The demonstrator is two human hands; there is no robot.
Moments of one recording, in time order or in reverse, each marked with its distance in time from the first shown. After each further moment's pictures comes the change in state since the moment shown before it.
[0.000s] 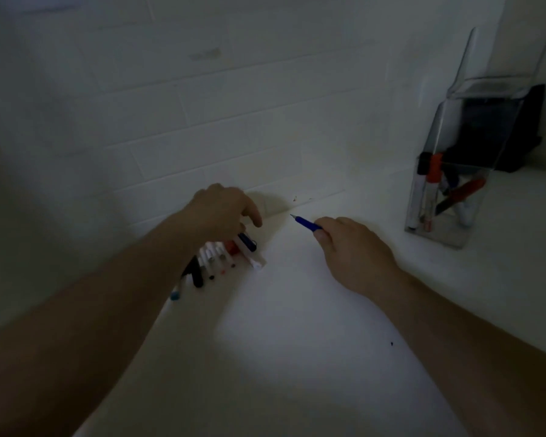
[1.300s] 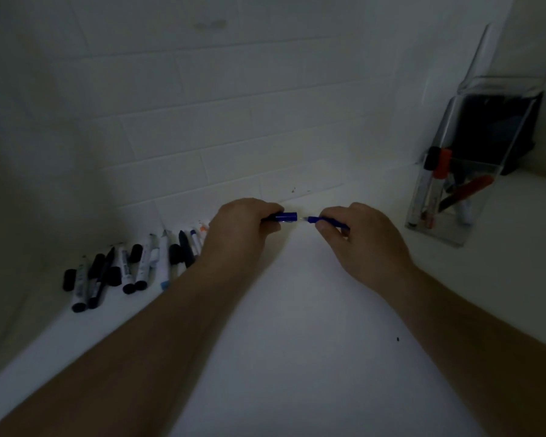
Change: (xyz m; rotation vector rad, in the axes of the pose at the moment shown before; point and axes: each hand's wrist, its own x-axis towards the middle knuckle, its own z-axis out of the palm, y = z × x) left_hand -0.032 0.055 0.049 -0.488 0.522 0.027; right_hand -0.002 0.005 -0.005 -0.009 0.165 -0.029
